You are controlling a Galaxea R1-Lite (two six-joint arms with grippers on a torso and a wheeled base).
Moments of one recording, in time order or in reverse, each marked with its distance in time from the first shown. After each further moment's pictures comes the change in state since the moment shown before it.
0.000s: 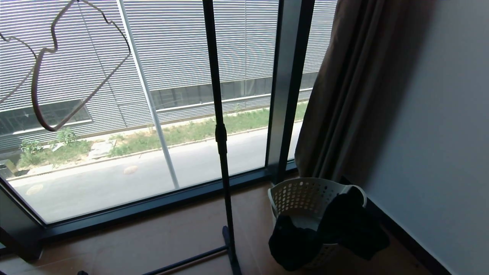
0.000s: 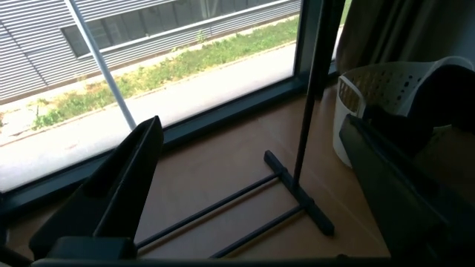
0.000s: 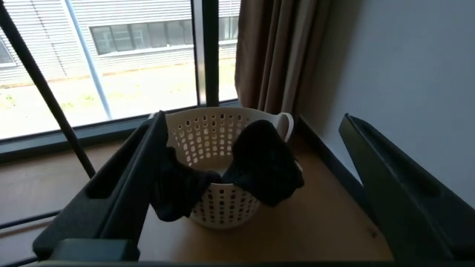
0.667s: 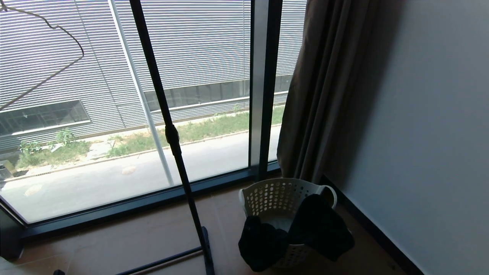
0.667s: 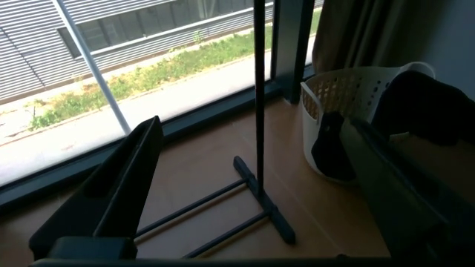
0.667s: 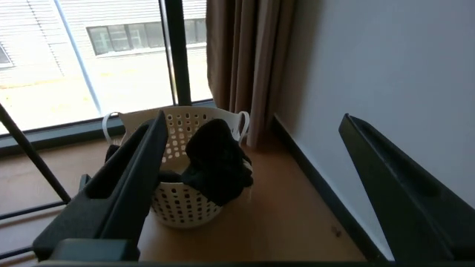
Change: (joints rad) left arm 0.000 0.000 0.000 0.000 0.000 0.000; right arm 0.000 0.000 0.000 -0.001 0.000 0.000
